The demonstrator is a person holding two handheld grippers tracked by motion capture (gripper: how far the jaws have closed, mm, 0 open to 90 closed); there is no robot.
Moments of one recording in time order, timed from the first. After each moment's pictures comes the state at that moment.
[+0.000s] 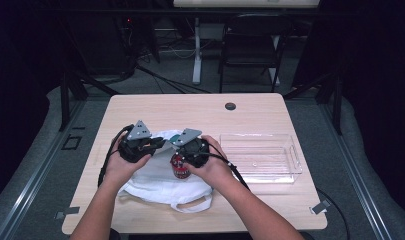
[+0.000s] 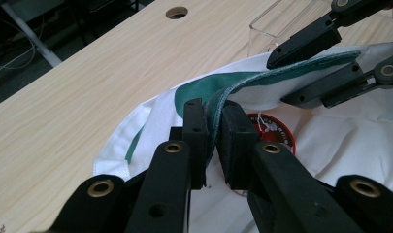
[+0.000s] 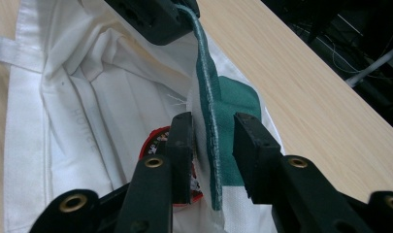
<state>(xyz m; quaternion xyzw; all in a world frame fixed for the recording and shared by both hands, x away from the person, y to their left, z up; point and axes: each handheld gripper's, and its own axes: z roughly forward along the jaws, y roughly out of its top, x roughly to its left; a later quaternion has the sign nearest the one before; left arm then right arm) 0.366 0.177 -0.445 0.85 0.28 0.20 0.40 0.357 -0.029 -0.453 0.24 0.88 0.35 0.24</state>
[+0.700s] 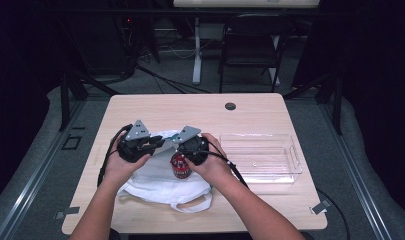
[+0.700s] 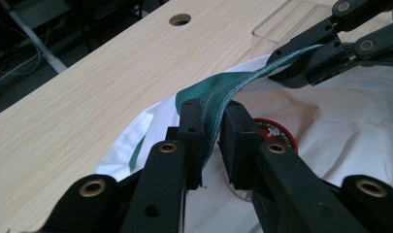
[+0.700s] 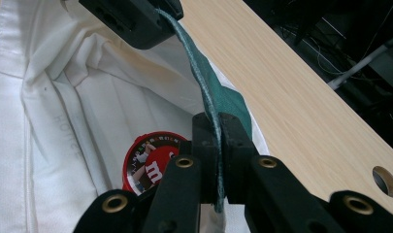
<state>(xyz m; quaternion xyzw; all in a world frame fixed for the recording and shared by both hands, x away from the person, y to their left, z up) 0.366 0.178 -0.443 0.85 0.28 0.21 0.40 0.360 -0.028 -0.448 0.24 0.87 0.34 0.26</state>
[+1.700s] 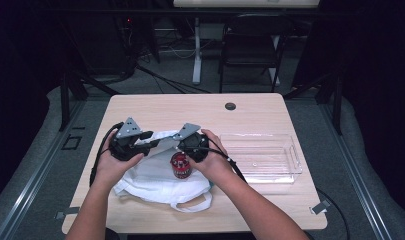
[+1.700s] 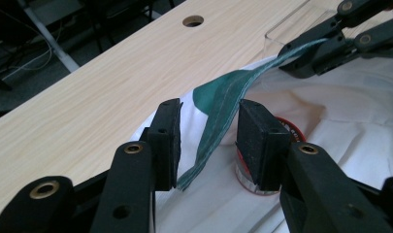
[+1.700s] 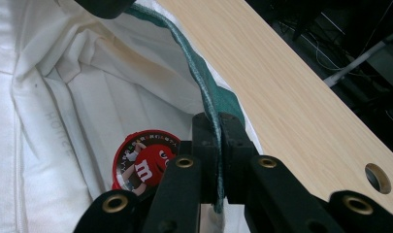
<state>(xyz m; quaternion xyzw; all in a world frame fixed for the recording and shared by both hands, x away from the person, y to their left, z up) 0.363 0.195 -0.433 0.84 0.30 0.21 0.40 0.366 -0.029 -0.445 0.24 0.87 0.33 0.26</state>
